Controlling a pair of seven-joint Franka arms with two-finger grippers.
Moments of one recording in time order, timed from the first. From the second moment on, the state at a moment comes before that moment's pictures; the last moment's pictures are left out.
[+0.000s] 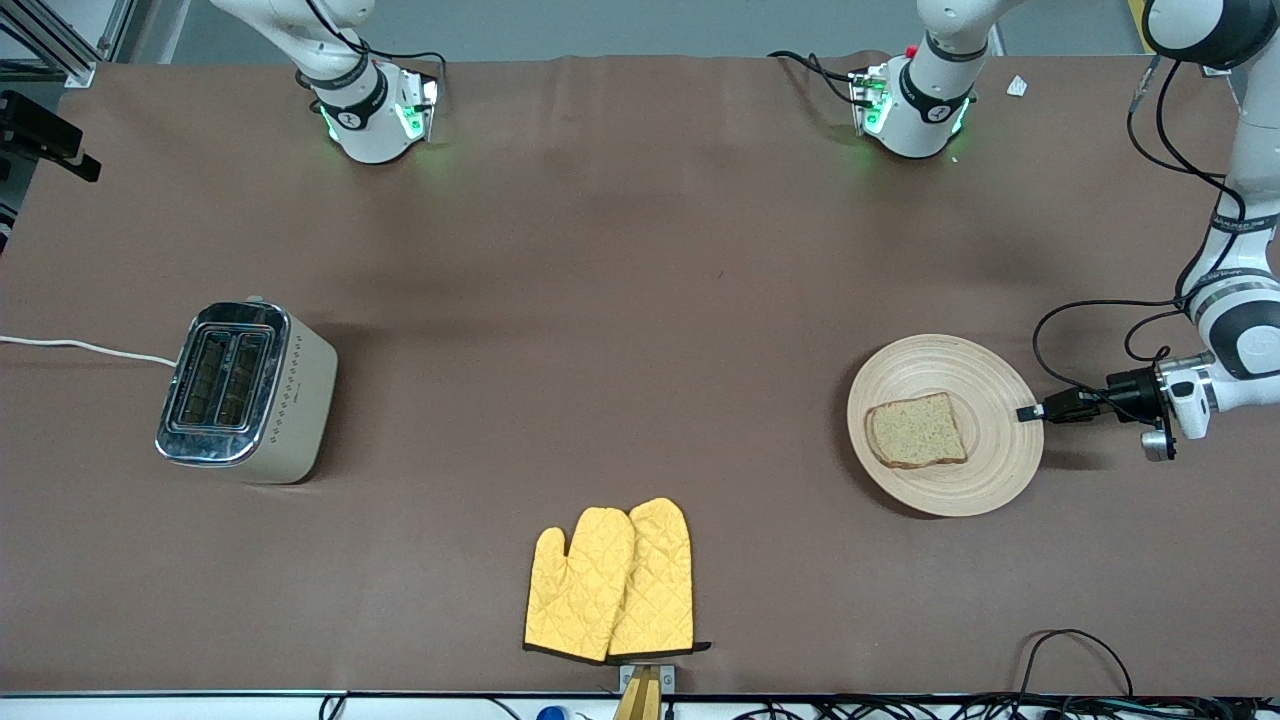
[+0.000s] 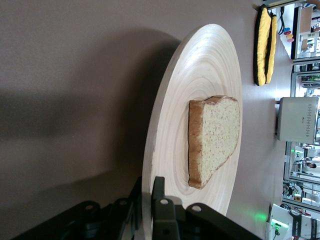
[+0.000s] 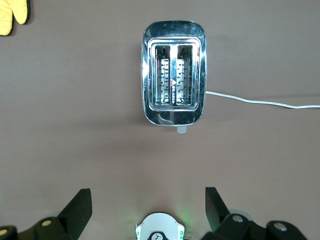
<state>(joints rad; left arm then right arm) 0.56 0.76 -0.15 -1.67 -0.78 1.88 0.89 -0.17 -0.13 0.05 -1.54 0.04 1.33 -0.07</state>
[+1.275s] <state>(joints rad) 0.43 0.76 -0.41 -1.64 -0.83 1.81 0.71 -0.17 -0.12 0.04 -1.54 0.04 1.36 -0.07</state>
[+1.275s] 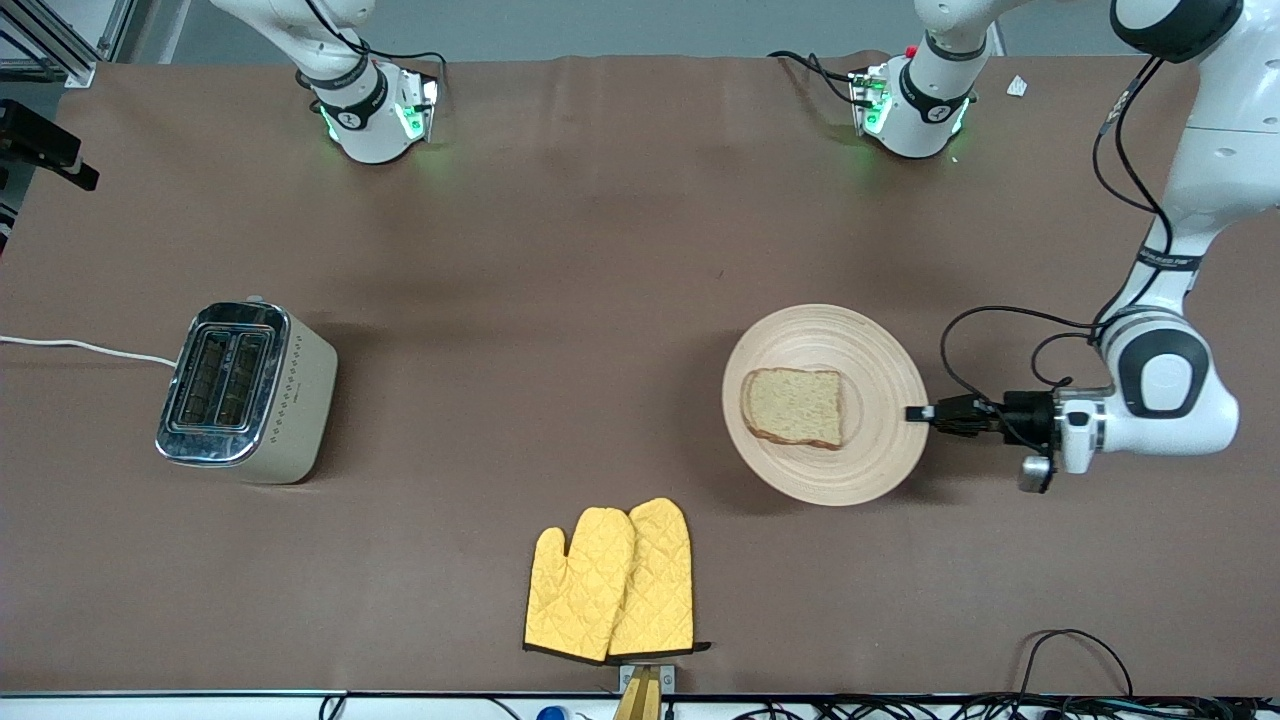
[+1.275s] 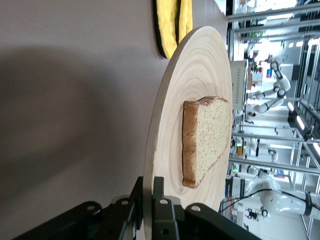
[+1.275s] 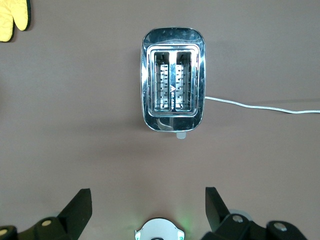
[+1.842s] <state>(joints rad) 0.18 0.77 -0.41 -1.67 -0.95 2.04 0.64 -0.18 -0.12 0.04 -1.55 0.04 1.36 -0.07</state>
